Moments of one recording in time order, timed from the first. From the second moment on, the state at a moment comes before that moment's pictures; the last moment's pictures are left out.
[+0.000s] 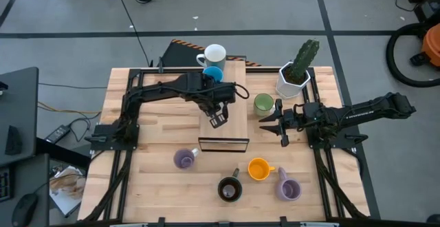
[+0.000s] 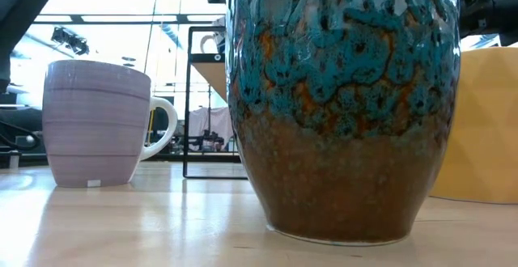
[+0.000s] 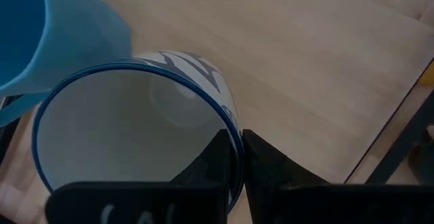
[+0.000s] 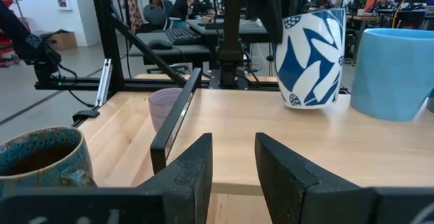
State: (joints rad) left arm 0.06 2.06 2.33 -1.57 -0.21 -0.41; right arm 0.05 0.72 0.23 0.44 0.00 -0.02
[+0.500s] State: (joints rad) left arm 0.10 2.06 2.33 -1.57 -0.20 -0.35; right arm 0.07 0.72 0.23 0.43 0.00 -0.02
